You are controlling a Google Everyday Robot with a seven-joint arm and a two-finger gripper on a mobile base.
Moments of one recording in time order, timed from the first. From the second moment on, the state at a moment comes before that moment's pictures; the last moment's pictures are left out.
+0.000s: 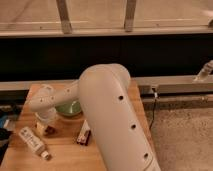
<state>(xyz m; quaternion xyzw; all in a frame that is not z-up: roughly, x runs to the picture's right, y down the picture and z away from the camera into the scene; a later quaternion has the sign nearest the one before) -0.330 0.211 0.818 -0.37 -0.01 0.29 0.88</state>
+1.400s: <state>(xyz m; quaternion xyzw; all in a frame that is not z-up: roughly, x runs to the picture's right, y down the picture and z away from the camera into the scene) -0.248 0.196 0.800 -0.34 0.05 0.33 0.88</state>
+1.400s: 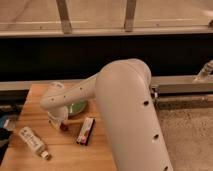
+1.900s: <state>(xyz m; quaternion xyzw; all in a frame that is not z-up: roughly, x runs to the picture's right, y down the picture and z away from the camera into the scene) -0.204 0.209 0.799 -0.34 0.12 0.34 0.87</state>
